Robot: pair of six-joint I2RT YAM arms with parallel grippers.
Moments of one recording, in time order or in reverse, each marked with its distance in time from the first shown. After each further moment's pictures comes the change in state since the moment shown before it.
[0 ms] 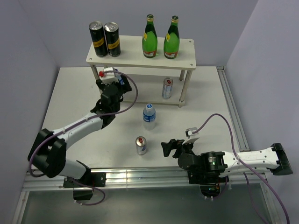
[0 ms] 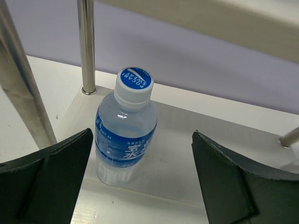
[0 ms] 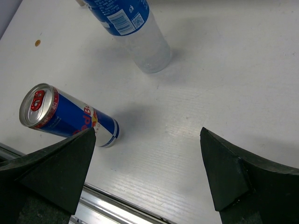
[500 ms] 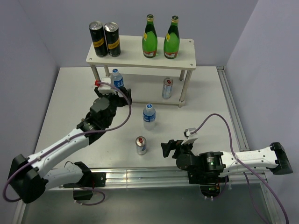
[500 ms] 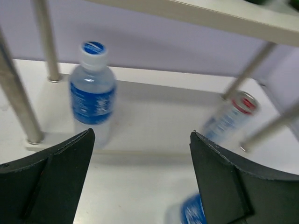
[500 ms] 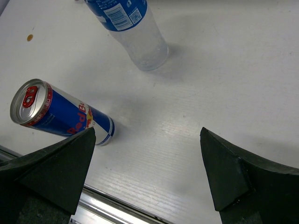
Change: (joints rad) left arm -0.099 -0.324 -0.103 -0.206 0.098 -0.011; right arm 0.008 0.039 0.003 -0.001 0.004 0.000
